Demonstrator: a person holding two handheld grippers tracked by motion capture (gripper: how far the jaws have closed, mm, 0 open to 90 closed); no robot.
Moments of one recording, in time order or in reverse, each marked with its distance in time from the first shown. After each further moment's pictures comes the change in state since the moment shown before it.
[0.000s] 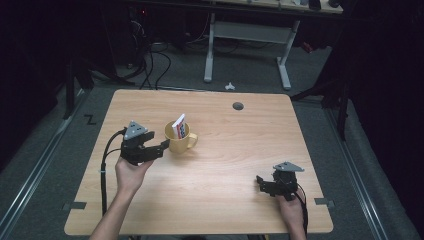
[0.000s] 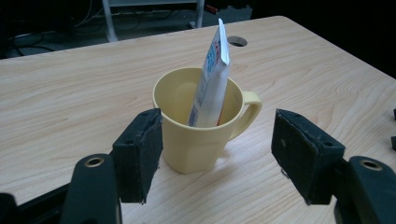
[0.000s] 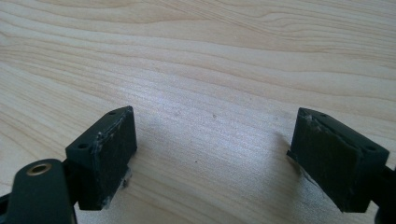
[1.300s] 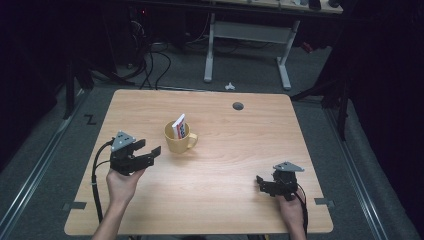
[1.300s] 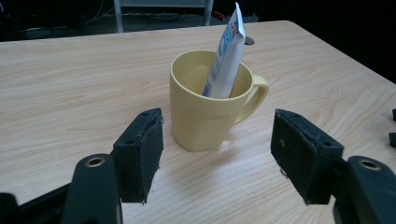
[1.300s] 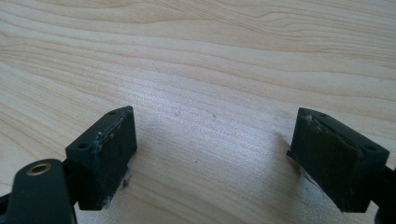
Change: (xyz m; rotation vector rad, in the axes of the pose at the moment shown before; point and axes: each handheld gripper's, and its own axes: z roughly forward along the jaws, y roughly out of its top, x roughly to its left) left arm 0.007 -0.025 -0.022 -0.028 0.021 -0.053; right arm 0.000 0.000 0.000 -0.001 0.000 -0.002
